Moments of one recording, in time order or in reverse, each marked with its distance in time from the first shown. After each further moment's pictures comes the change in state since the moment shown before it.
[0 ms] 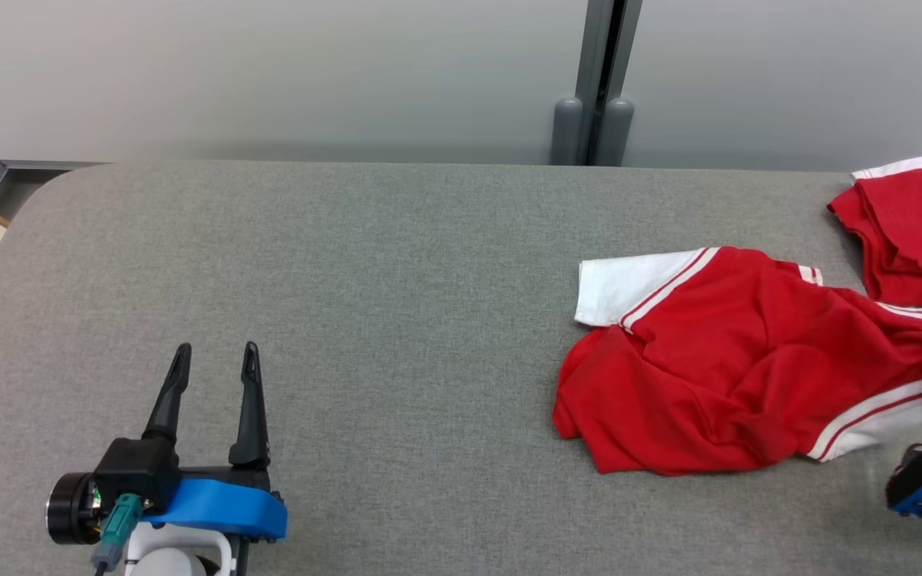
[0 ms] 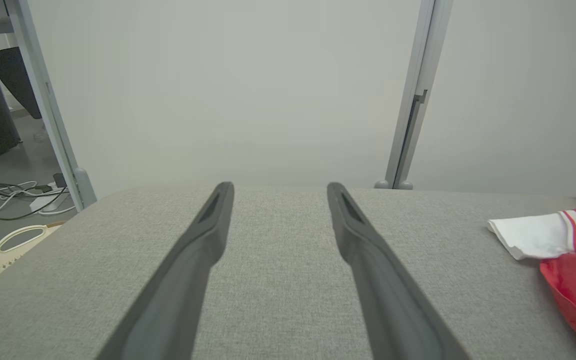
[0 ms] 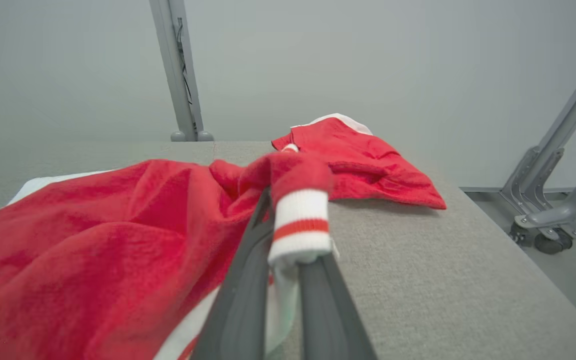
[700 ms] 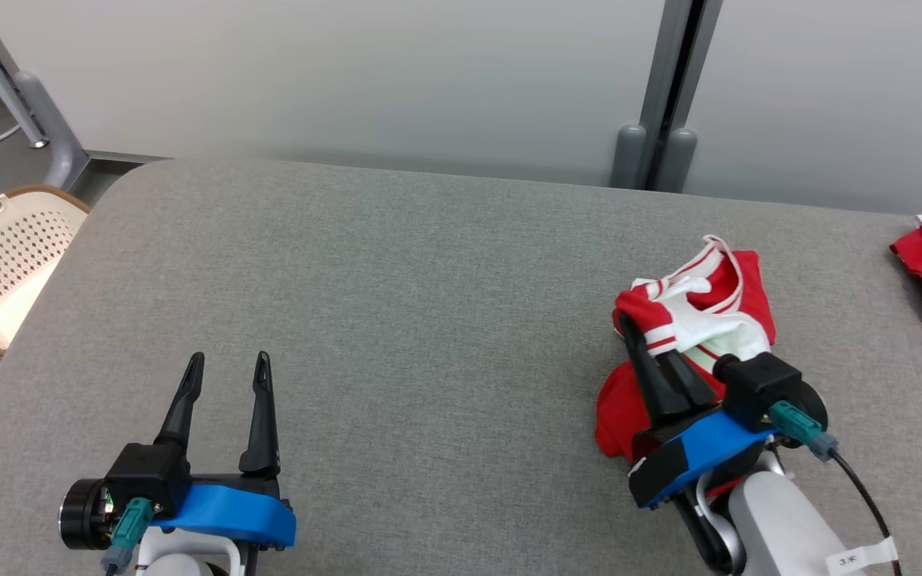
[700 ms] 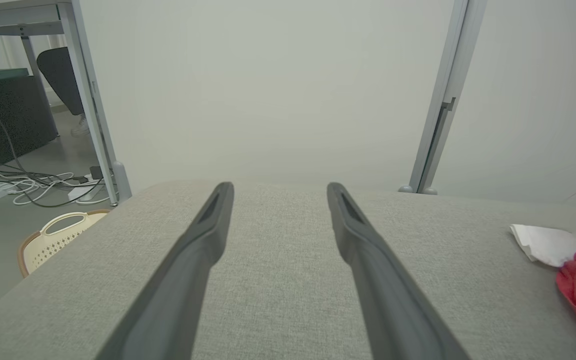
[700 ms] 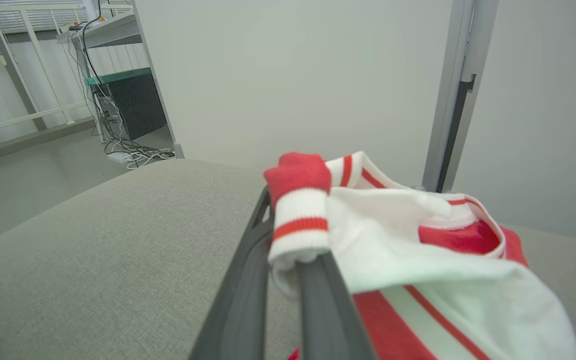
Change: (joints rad) left arm 0.010 -0.002 -0.016 0.018 -0.010 -0.003 0.000; right arm -0.078 0.205 0.486 -0.169 0.041 0.000 0.034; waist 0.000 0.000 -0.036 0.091
